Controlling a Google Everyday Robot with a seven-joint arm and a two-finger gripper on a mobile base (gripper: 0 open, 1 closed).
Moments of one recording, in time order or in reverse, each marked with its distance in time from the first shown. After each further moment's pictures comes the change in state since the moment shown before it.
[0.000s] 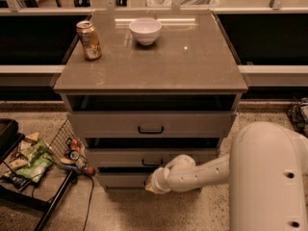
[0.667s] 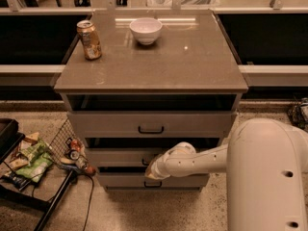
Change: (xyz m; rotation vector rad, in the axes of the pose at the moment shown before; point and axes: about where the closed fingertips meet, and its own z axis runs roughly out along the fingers) arm -0.020 -0.063 -0.018 0.074 0.005 -0.019
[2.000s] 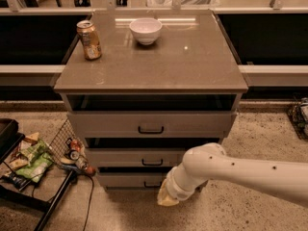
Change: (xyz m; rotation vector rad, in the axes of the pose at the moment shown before) arm -0.013 0.132 -0.176 -0.343 0.049 -0.067
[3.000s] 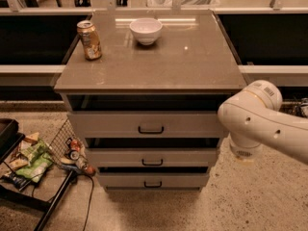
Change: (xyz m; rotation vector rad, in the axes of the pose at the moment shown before) arm 0.141 -0.041 -0.272 0.300 0.708 0.319
